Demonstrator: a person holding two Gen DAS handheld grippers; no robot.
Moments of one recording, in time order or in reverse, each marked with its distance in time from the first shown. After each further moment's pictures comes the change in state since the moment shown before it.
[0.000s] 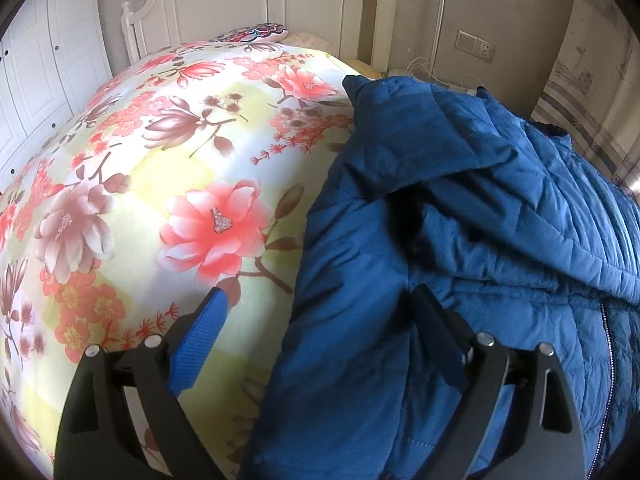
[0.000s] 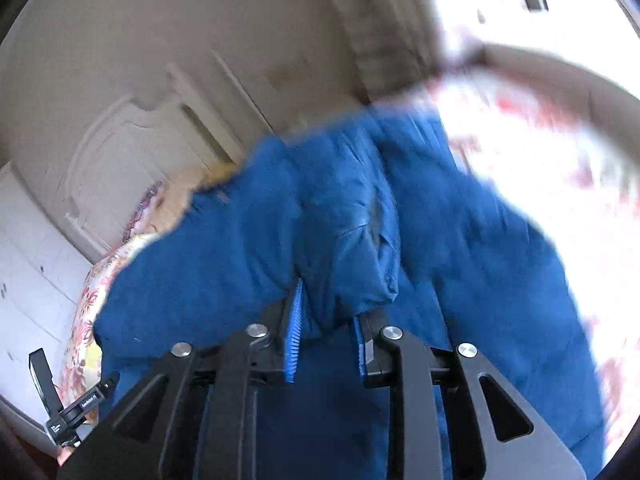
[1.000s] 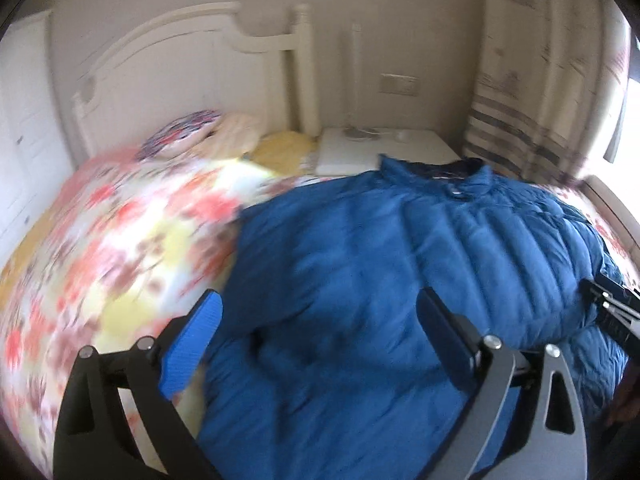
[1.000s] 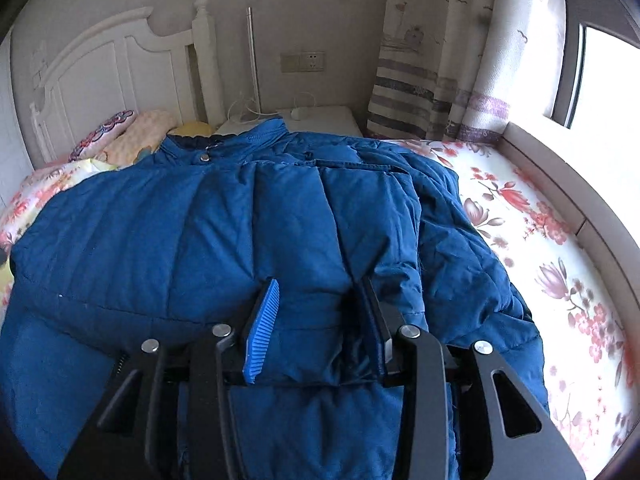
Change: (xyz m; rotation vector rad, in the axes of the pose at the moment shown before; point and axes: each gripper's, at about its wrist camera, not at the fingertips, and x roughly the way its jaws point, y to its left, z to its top) left arm -0.052 -0.096 0.048 0.240 -0.210 -0.097; right arm 0.034 0.073 -0.010 -0.456 -0.053 -0.290
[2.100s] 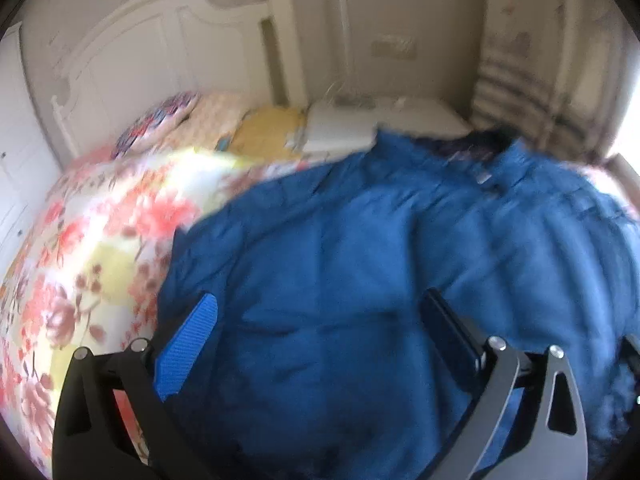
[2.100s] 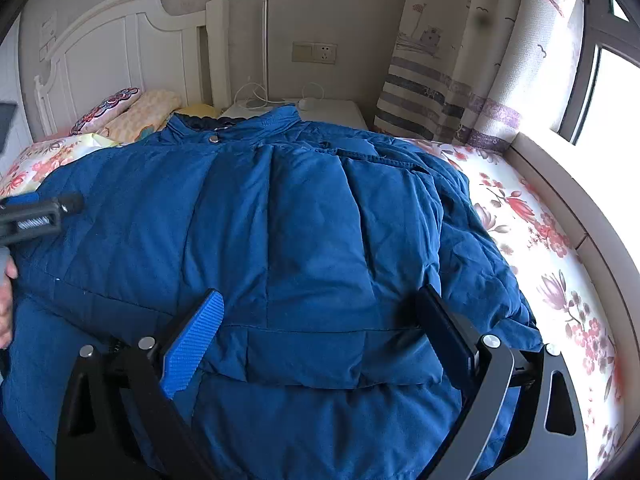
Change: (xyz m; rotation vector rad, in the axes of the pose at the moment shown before) left arm 0.083 -0.021 0.036 0.052 0.071 -0.001; right arm 0.006 0.012 0.002 -0.068 0.028 -0.018
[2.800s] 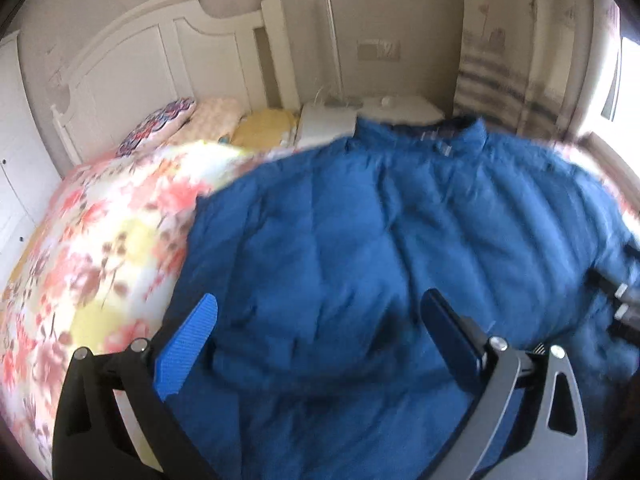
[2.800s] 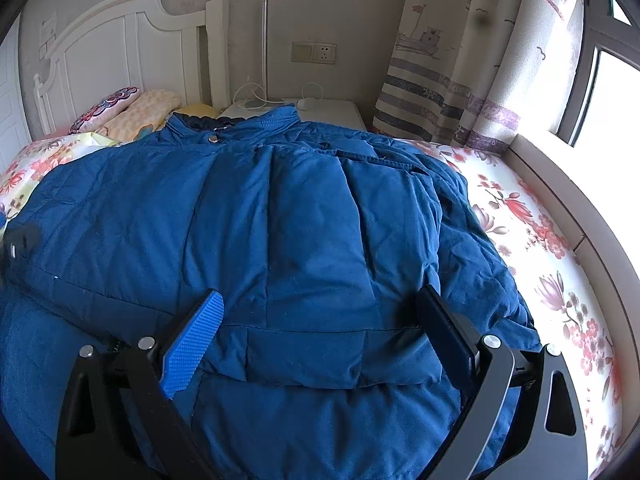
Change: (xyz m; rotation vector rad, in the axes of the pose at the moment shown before) left arm -0.041 0.002 -0.051 0.033 0.030 0.024; right arm -0.002 0.000 0.000 -0.005 -0.011 -0.006
